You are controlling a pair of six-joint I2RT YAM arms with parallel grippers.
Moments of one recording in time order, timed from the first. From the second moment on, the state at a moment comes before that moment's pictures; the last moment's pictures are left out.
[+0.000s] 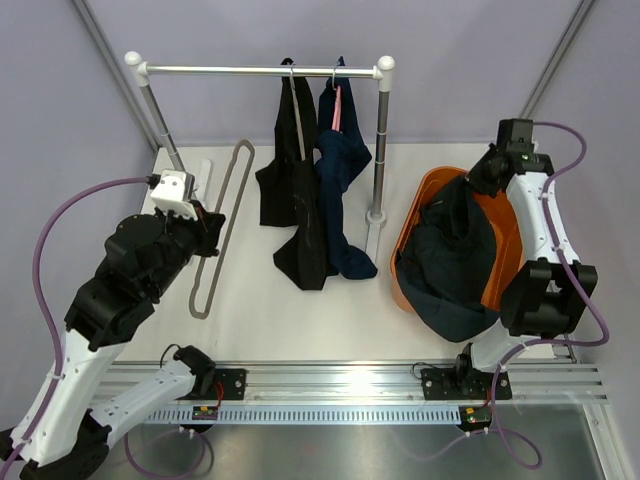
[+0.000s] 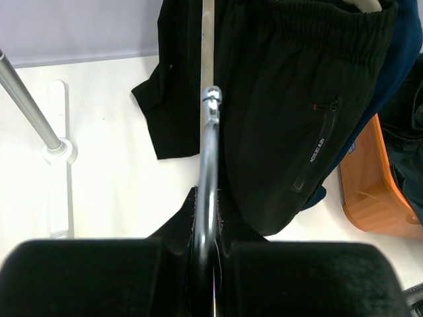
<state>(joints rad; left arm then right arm) -0.59 0.75 1.27 -0.75 -0.25 -0.22 -0.11 1.64 1.63 -0.82 0.02 0.60</state>
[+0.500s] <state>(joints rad) -0.59 0.92 1.31 -0.87 -0.30 -0.22 -0.10 1.39 1.18 -0.57 -0.06 0.68</state>
